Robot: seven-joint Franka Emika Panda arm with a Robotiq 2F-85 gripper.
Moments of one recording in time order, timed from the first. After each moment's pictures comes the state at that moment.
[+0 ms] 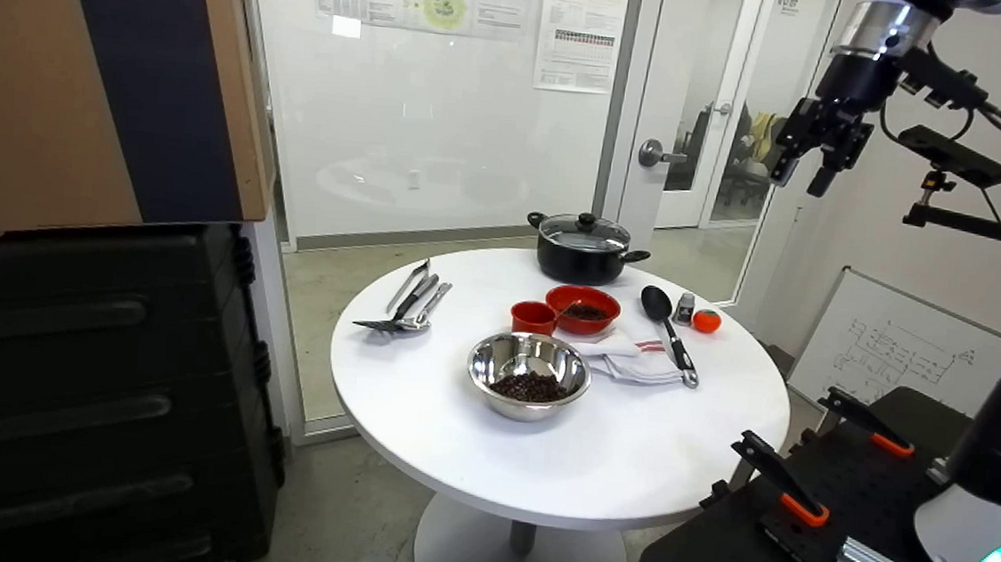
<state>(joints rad) -0.13 -0.56 -0.28 -2.69 0.03 2.19 -0.28</state>
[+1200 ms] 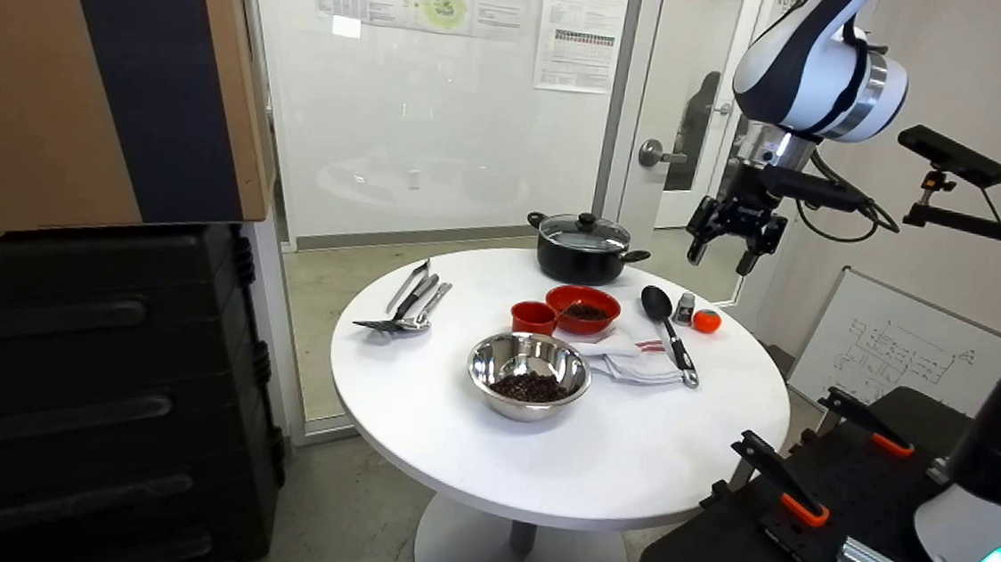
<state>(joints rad) -0.06 -0.03 -0.23 -2.63 0.30 2.61 -0.16</state>
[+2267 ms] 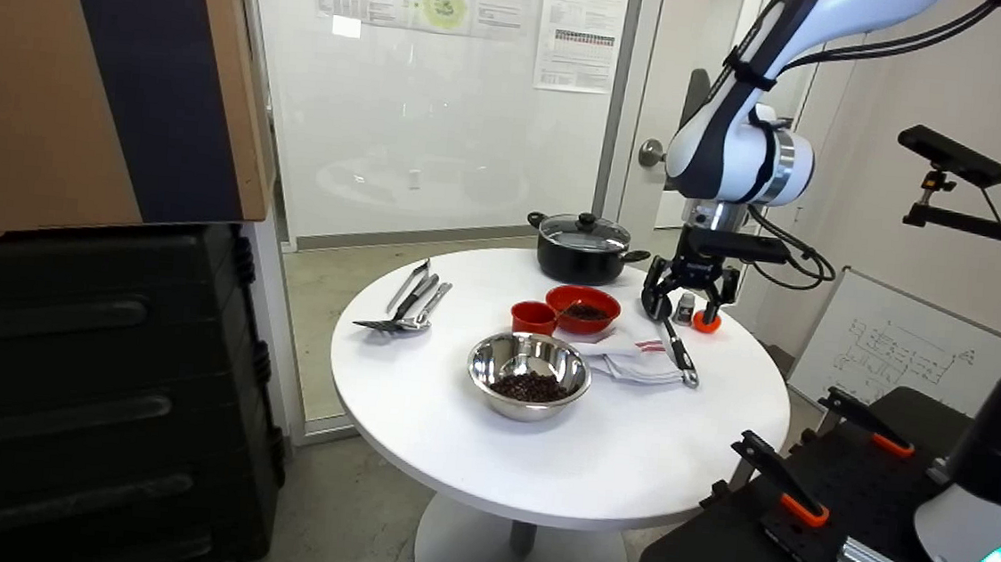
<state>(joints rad) -0.07 0.34 -0.11 -2.46 0.30 2.73 0.07</state>
